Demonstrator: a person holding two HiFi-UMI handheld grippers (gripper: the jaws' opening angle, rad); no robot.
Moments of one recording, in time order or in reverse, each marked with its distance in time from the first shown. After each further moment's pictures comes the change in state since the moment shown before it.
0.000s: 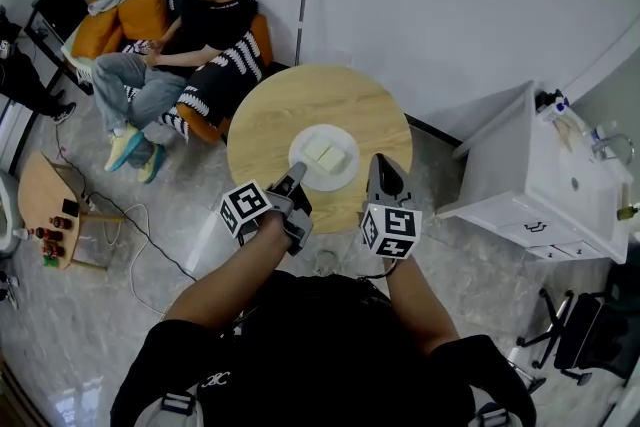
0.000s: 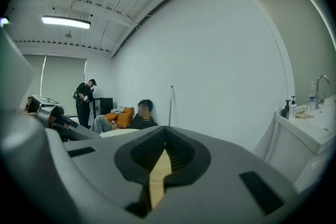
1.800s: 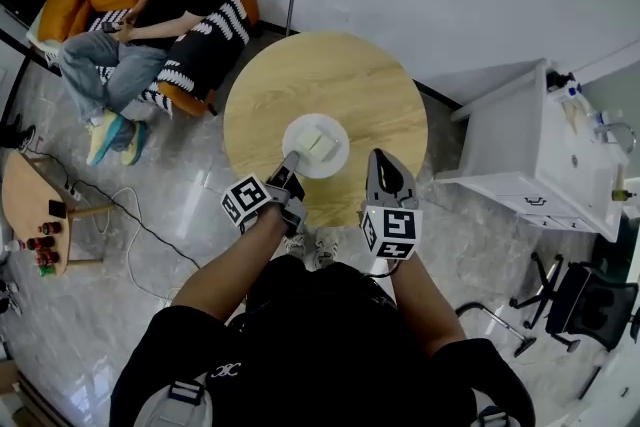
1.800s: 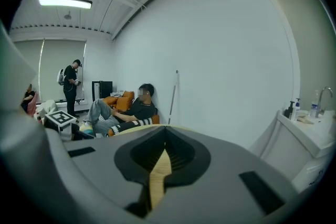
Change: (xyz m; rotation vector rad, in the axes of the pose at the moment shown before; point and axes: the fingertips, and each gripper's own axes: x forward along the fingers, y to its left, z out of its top) left arm 0.024 0.114 0.058 -0.011 0.045 0.035; right arm 0.043 0.047 -0.039 -0.080 0.154 -0.024
